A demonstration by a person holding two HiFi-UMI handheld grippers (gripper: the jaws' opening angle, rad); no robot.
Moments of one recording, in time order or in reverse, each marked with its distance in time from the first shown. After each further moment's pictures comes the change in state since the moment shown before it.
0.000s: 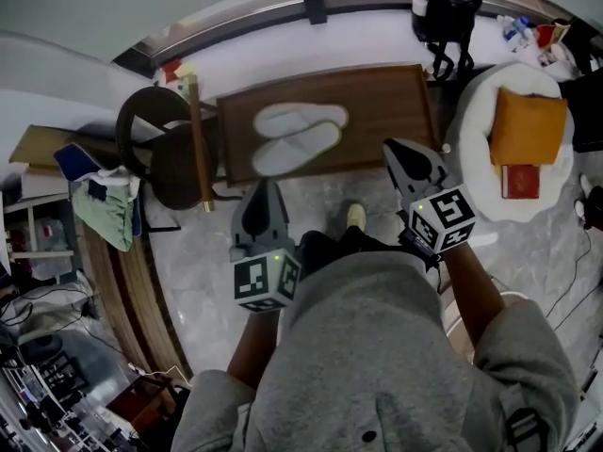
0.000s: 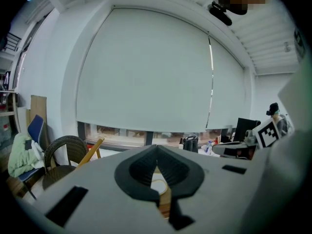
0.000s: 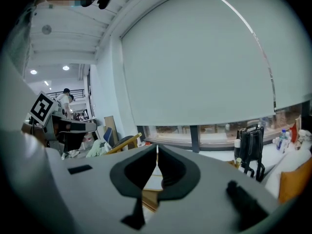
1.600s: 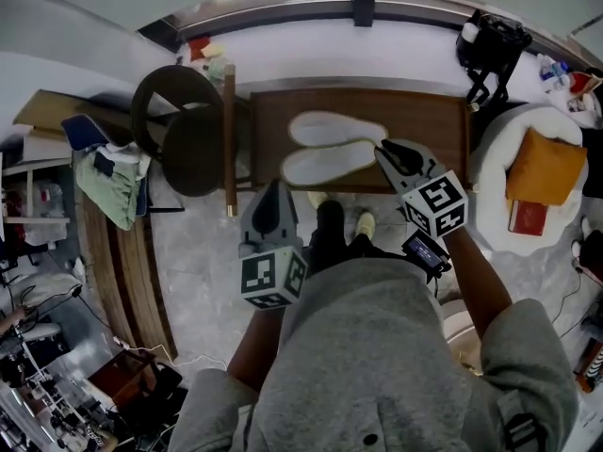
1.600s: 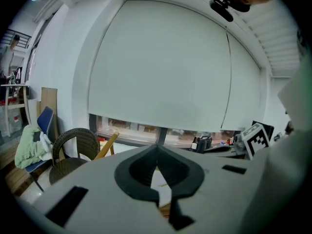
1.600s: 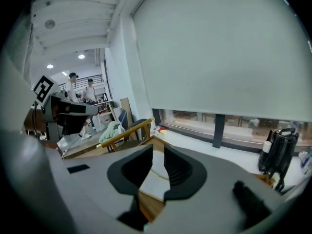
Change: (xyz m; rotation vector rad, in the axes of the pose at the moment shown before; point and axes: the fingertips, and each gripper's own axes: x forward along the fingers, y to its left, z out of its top) left arm 0.044 0.087 -0.001 -0.095 0.068 0.115; right arm 0.143 0.028 -0.018 -0.121 0.213 0.227
